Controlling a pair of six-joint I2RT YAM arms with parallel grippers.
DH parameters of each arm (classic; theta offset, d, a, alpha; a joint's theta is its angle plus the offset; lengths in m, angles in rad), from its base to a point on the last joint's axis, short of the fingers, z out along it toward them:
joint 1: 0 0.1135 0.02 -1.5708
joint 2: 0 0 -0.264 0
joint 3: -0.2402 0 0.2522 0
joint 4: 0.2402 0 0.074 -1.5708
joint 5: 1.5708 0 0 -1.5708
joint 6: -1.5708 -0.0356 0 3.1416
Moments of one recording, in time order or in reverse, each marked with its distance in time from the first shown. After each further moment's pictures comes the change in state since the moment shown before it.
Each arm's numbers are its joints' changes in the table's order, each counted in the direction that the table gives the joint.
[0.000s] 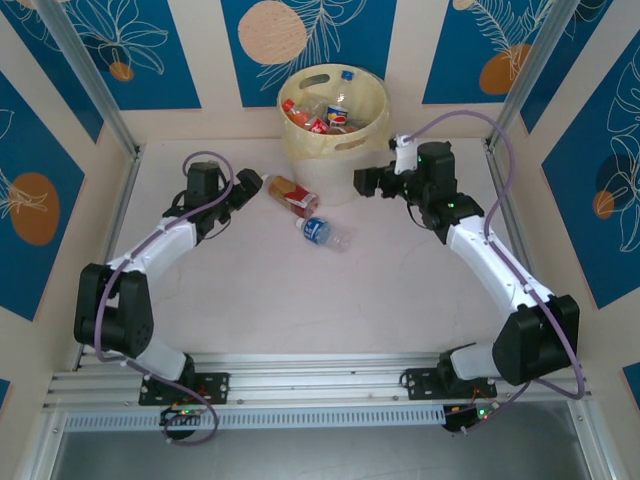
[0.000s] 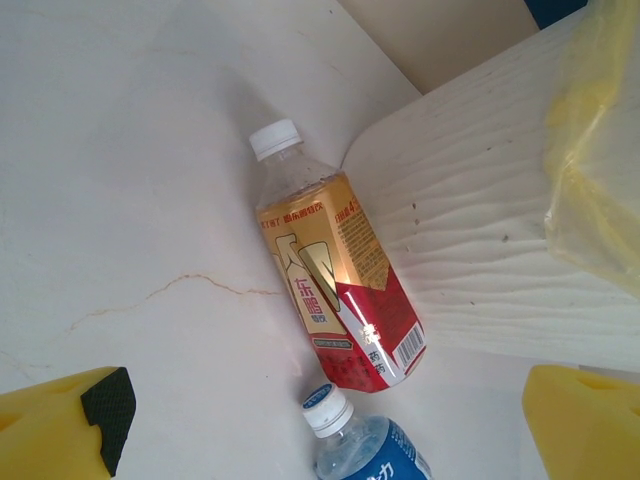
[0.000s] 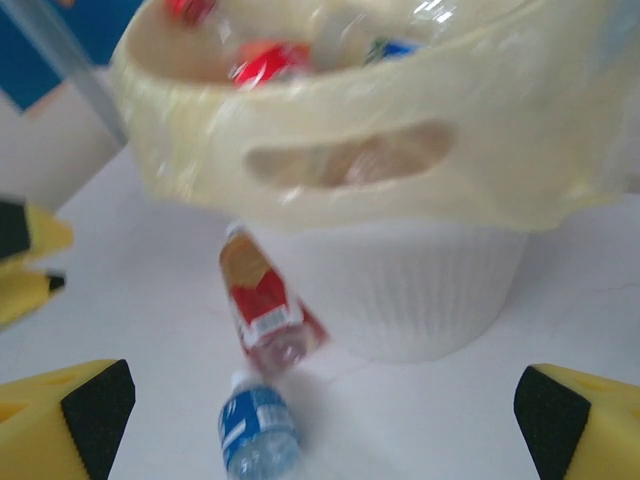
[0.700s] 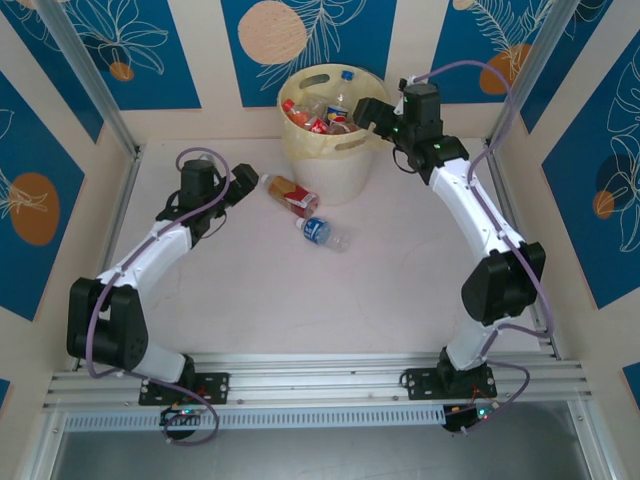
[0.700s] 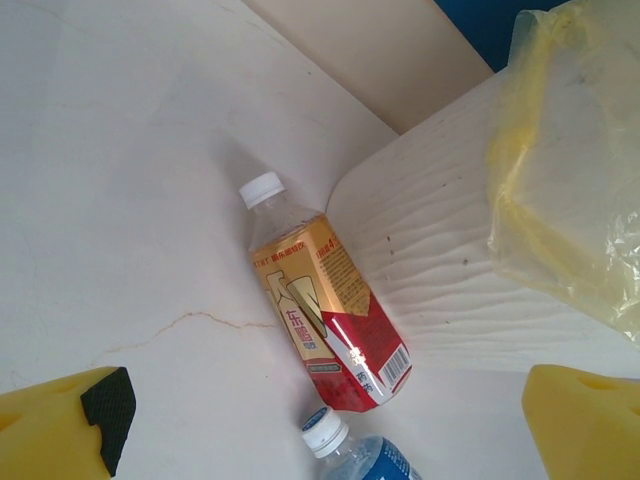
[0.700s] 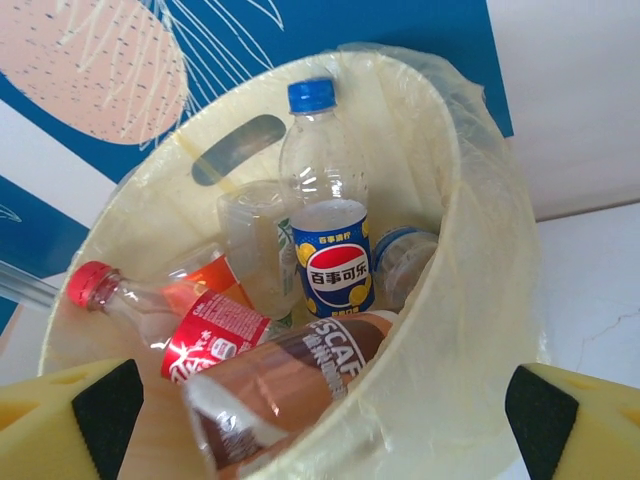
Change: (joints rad) left arm -0.005 -0.078 0.000 0.011 -0.067 -0.063; right arm -0.017 0.354 -0.579 0.172 0.240 -0.402
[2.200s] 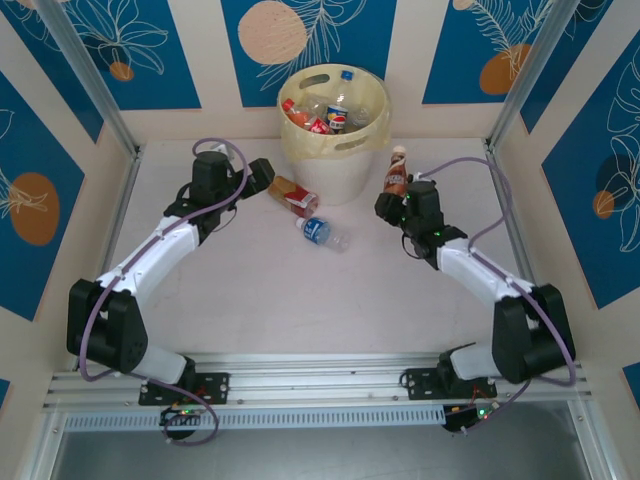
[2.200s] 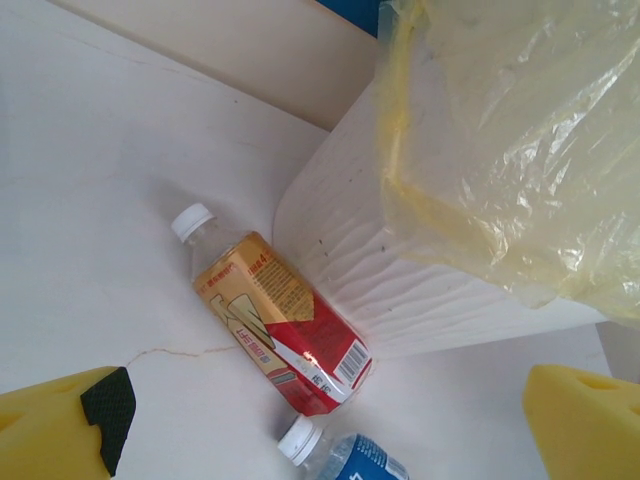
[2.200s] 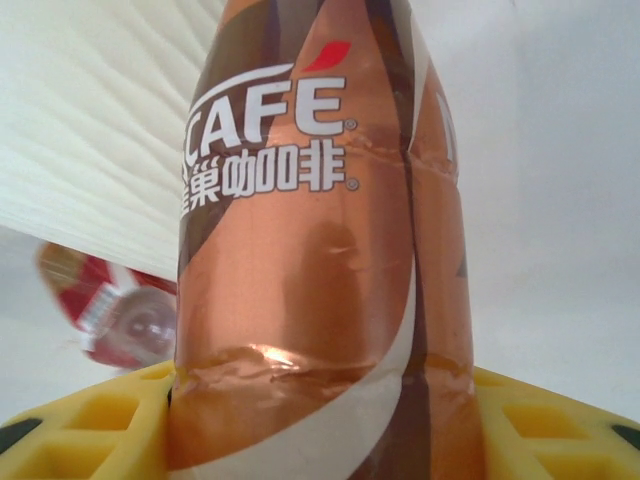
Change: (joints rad) left arm -0.100 -0.009 -0.091 0.030 -0.071 -0.157; right arm 0.019 -0.379 0.907 -0.382 0.101 -0.020
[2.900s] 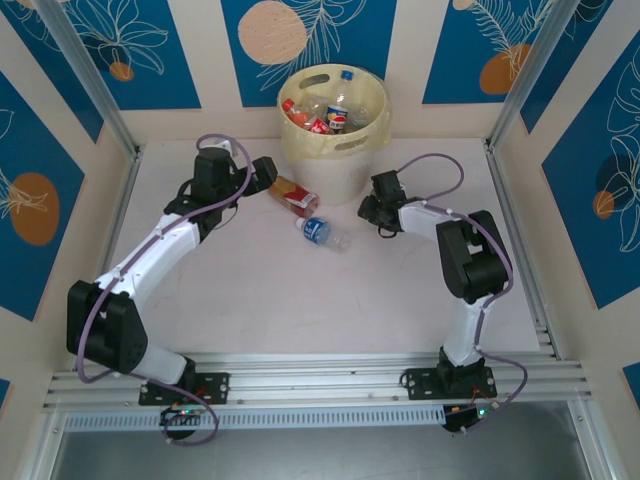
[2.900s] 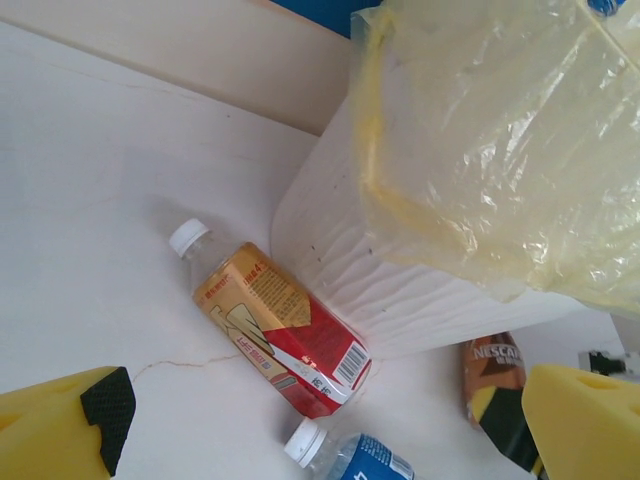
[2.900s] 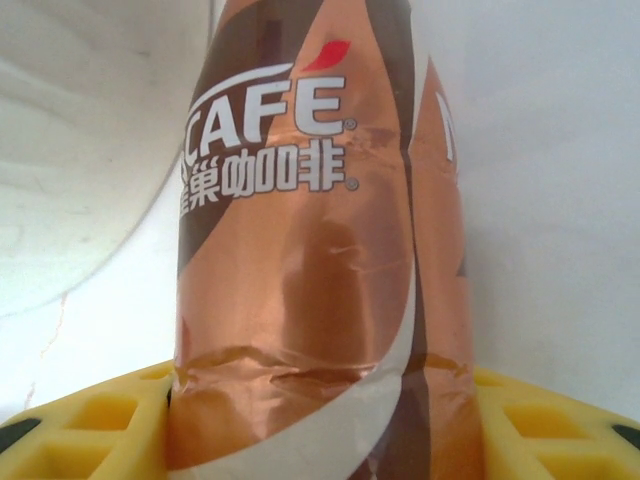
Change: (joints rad) left arm -0.023 -0.002 -0.046 0.045 -0.026 -0.063; right arm 0.013 0.578 -0.341 0.181 0.022 -0.133
